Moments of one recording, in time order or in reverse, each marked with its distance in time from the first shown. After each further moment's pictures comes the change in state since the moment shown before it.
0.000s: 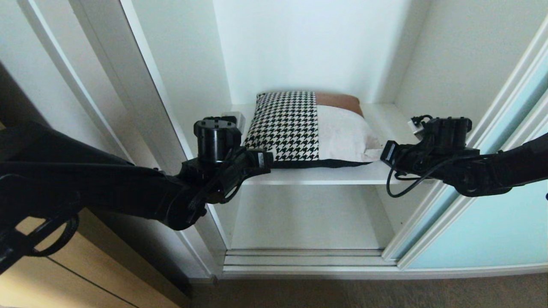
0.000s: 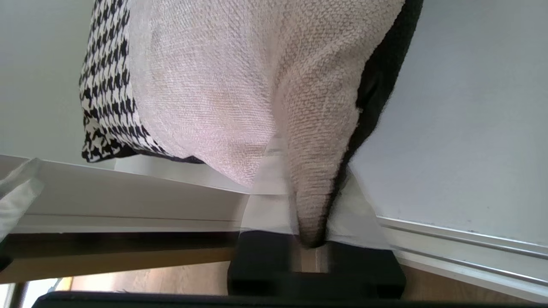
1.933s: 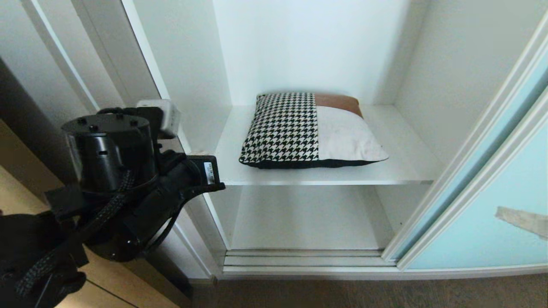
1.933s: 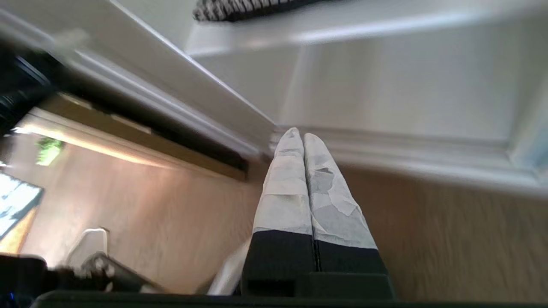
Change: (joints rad) left arm -0.112 -0.505 0.406 0.068 0.316 0.052; right arm -0.019 -1.230 0.660 0.573 -0.032 -0.190
